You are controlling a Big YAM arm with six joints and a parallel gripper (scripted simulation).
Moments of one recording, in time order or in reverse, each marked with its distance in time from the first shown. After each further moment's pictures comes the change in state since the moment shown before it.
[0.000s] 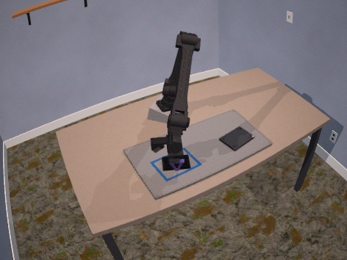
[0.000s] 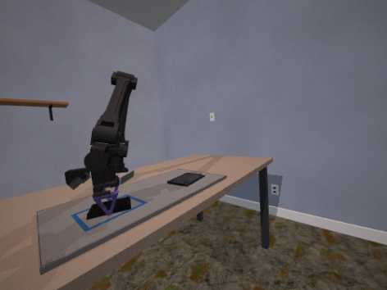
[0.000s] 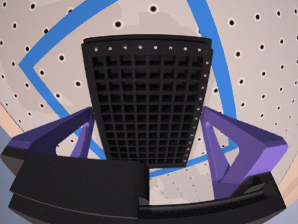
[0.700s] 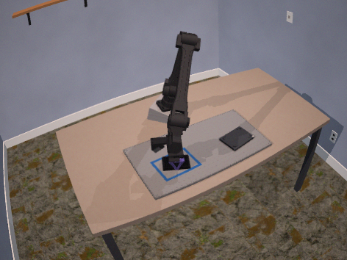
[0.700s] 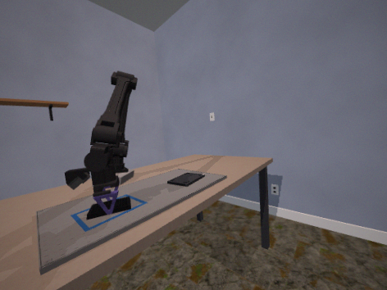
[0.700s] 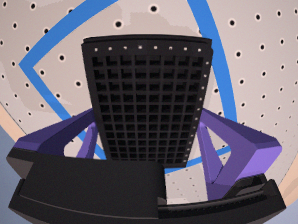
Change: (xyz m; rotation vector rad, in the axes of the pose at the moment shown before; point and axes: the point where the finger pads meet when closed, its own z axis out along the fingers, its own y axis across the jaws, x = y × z) arm 0.000 0.000 0.000 -0.001 0.000 0.000
